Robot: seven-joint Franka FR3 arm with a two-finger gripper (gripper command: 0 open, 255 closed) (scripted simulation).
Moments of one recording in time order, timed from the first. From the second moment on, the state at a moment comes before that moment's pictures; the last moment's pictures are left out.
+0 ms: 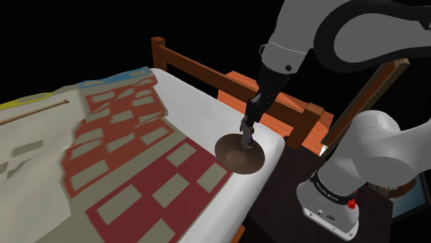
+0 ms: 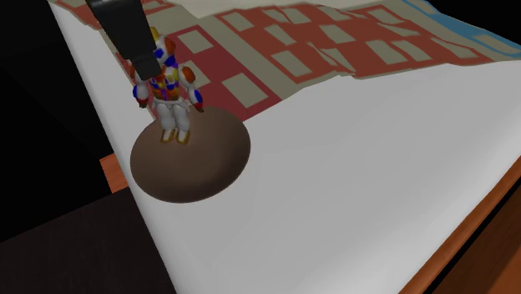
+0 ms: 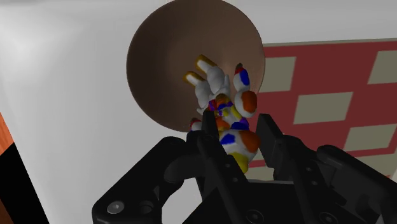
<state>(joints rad) 0.24 -0.81 0.20 -2.68 0.25 1.94 0.29</state>
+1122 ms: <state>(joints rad) 0.25 -0.78 0.22 -2.77 0.27 2.06 0.27</state>
